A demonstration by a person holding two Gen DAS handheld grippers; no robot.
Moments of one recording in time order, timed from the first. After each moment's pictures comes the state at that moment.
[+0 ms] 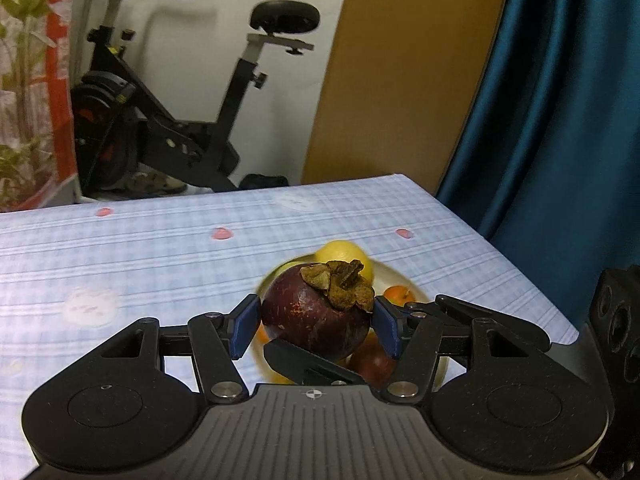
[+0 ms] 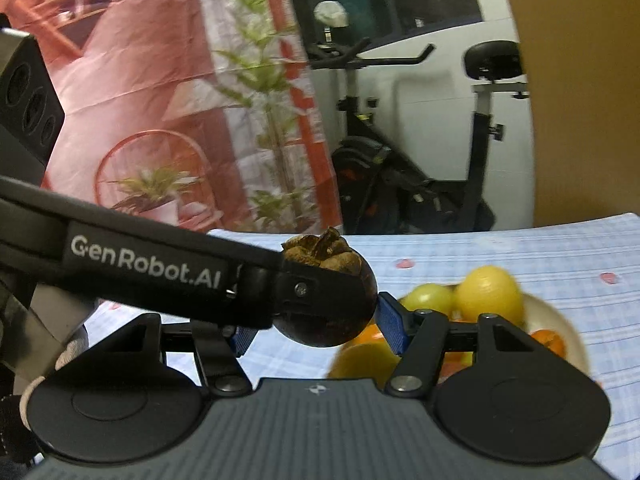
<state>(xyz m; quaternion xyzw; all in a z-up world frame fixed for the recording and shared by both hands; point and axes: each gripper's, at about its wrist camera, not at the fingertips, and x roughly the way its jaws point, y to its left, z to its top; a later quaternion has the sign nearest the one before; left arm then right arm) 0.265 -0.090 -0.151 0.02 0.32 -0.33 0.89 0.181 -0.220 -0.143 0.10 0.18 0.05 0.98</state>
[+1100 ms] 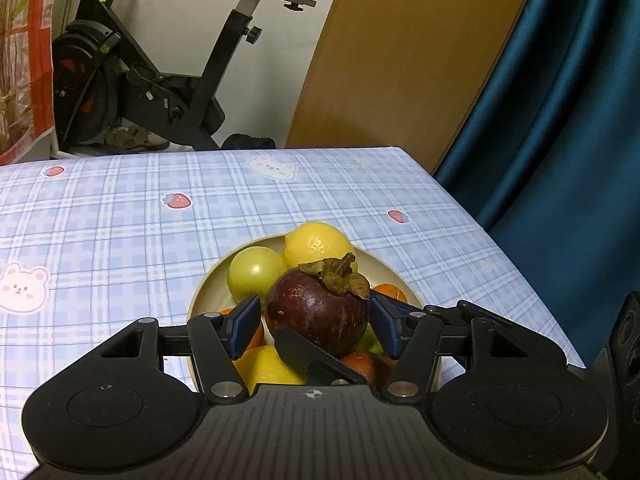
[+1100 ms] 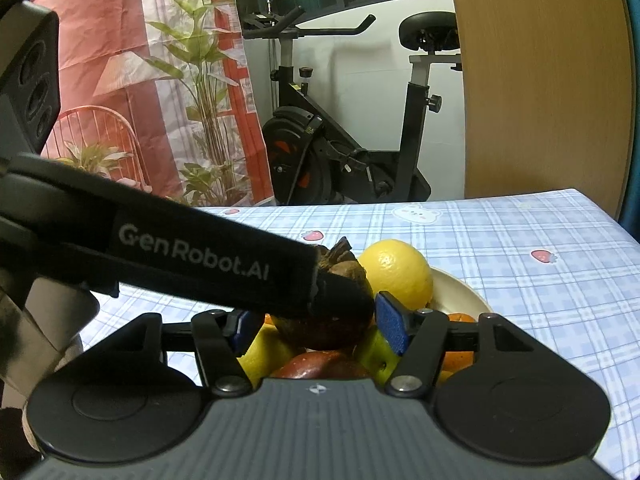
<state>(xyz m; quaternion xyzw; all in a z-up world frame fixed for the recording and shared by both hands) 0.302 -0.129 -0.187 0.00 0.37 -0.34 0.86 0.194 -0.255 -0.157 0.09 0.24 -0.03 0.97</state>
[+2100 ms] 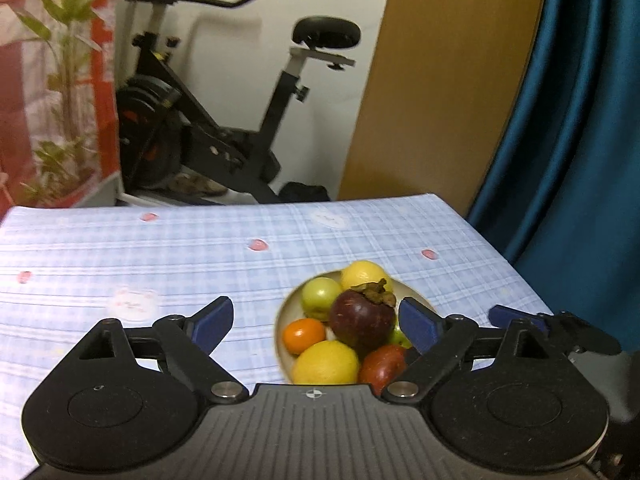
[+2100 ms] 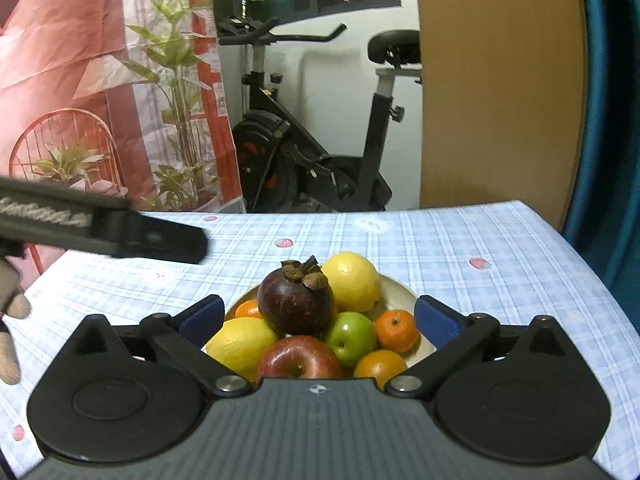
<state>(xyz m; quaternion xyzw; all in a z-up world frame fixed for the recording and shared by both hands) 0.241 -0.072 -0.121 0.02 0.31 -0.26 0.91 0.147 -0.250 -0.108 0.08 0.25 -0.09 0.96</state>
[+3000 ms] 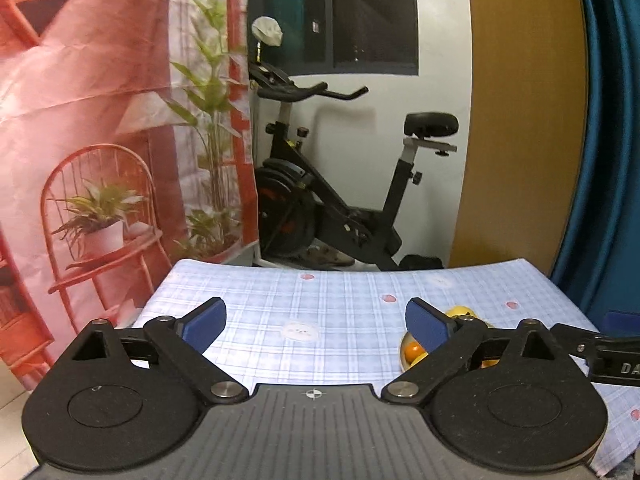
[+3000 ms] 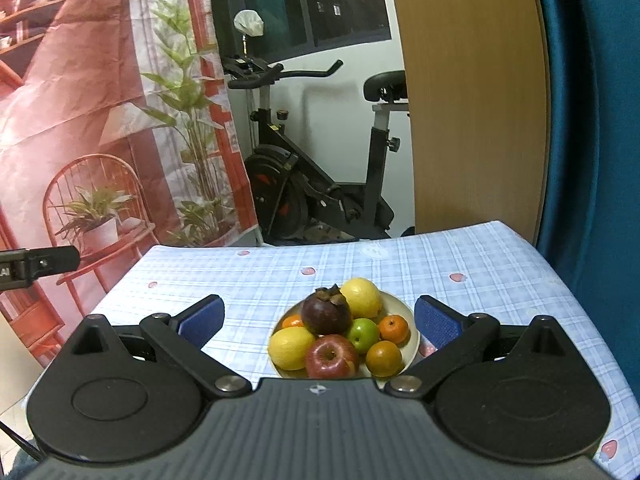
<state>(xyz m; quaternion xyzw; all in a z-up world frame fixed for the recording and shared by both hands) 0.113 0.000 -0.025 0.04 0.20 -0.07 0.98 0.058 -0.224 -0.016 0.10 0.22 -0.08 0.97</state>
